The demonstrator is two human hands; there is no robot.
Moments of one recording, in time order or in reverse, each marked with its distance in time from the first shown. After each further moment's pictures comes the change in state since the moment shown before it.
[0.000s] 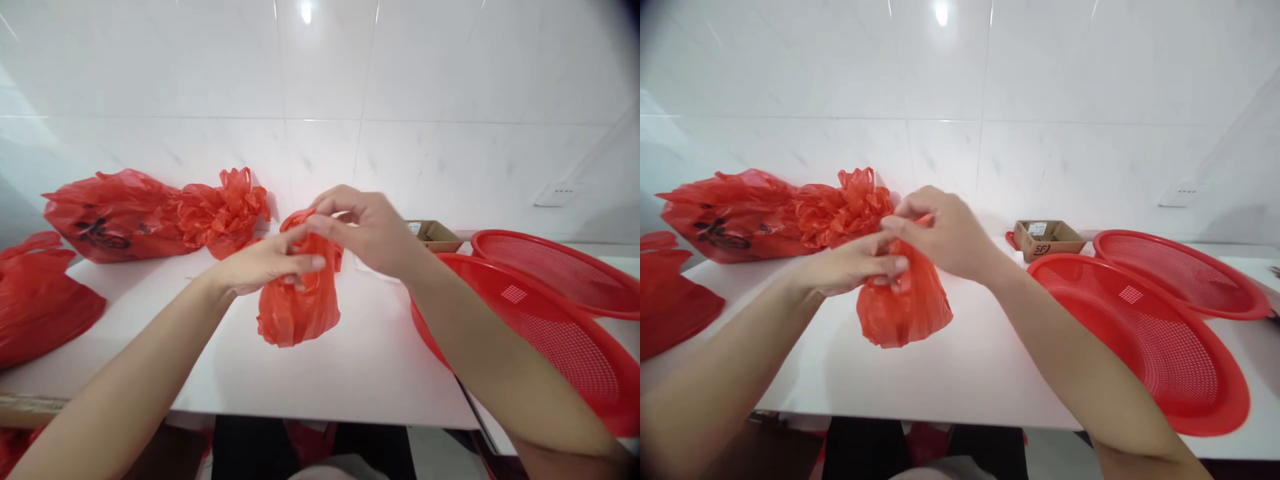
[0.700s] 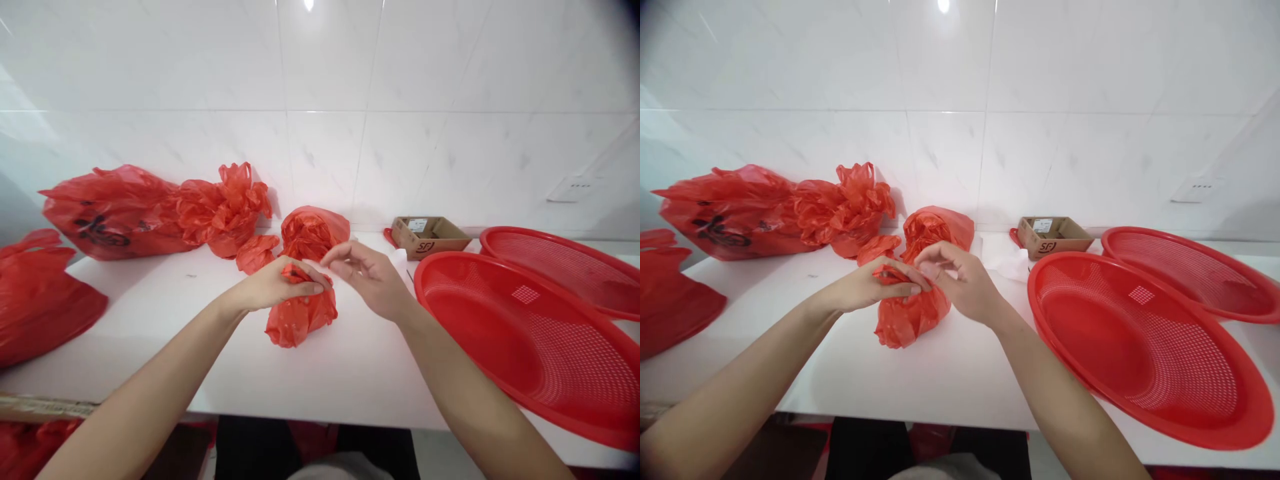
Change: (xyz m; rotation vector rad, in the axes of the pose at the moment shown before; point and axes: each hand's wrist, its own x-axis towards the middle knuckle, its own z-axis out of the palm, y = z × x) left_hand 0.007 -0.045 0.000 0.299 -0.019 0.078; right_hand -0.054 0.058 0.027 0.222 -0.024 0.133
